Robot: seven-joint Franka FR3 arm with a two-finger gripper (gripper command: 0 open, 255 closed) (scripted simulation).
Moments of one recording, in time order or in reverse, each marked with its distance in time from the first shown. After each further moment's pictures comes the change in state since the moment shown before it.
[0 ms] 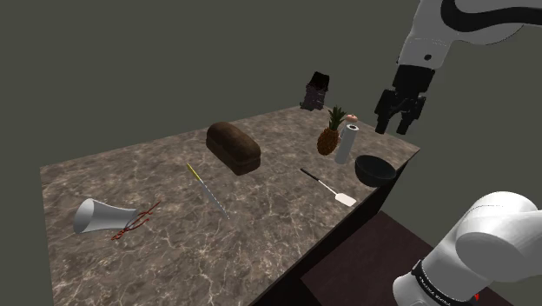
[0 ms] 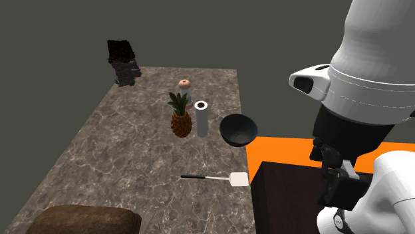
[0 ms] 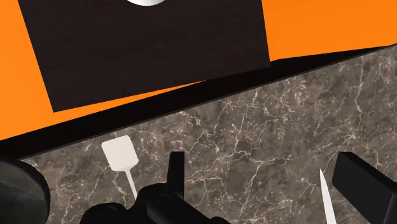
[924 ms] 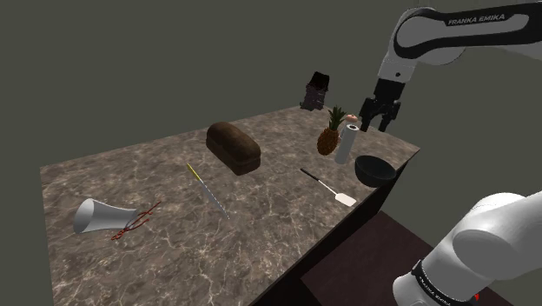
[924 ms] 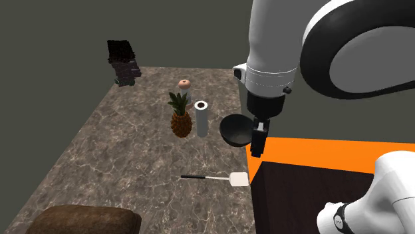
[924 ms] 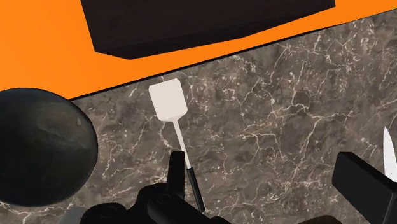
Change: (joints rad) arm -0.050 0.300 -0.163 0.065 -0.114 0.249 -0.208
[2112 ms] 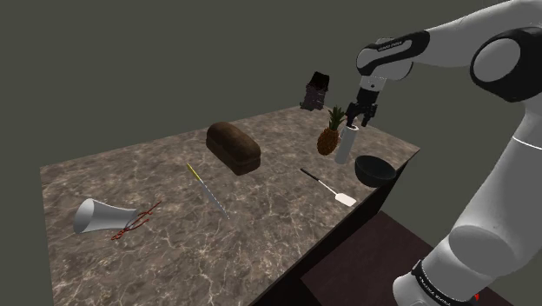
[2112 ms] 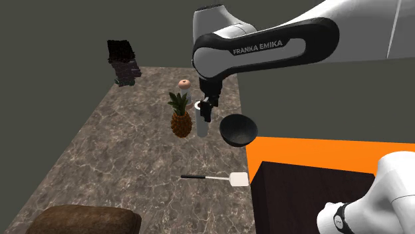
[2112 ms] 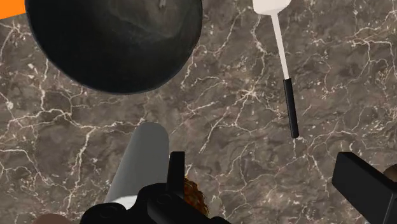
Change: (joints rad) arm -0.077 0.624 -0.170 0.426 0.104 0.215 -0.311
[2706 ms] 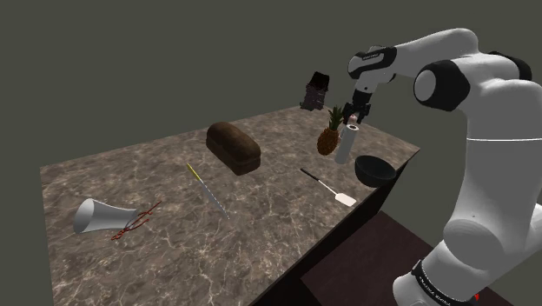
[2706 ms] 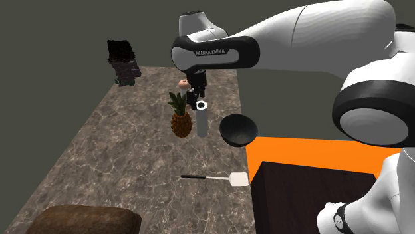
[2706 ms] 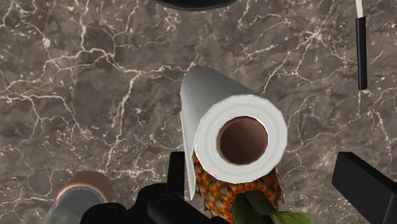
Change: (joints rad) arm -0.126 0.359 0.000 0.400 0.116 -0.041 -0.117
